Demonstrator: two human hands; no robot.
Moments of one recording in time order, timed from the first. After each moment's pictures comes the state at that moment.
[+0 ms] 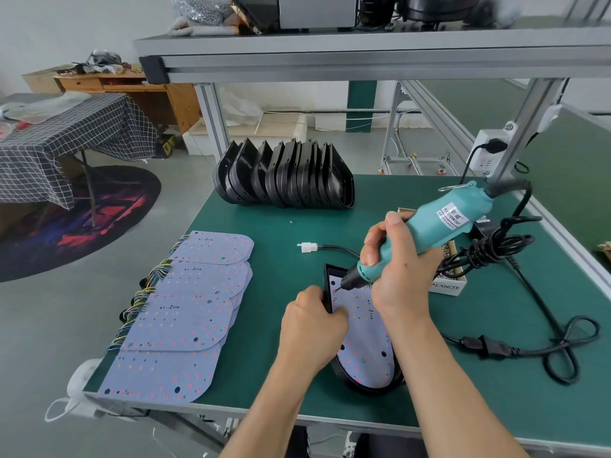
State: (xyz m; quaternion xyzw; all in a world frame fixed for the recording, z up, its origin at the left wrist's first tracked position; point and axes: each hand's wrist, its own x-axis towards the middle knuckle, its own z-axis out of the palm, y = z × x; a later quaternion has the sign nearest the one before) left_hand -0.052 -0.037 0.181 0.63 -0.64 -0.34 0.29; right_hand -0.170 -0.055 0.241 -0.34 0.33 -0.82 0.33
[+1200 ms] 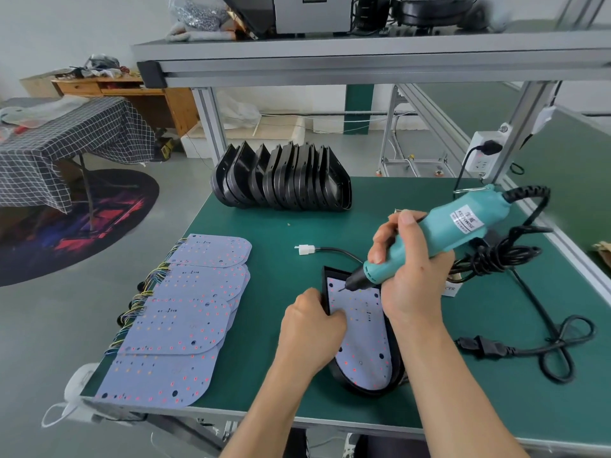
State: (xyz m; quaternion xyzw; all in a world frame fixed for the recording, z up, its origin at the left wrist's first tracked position) left_hand -0.051 -0.036 0.185 0.64 -0.62 -0.36 0.27; right_hand -0.180 -0.040 0.252 -0.32 0.31 -0.82 0.34
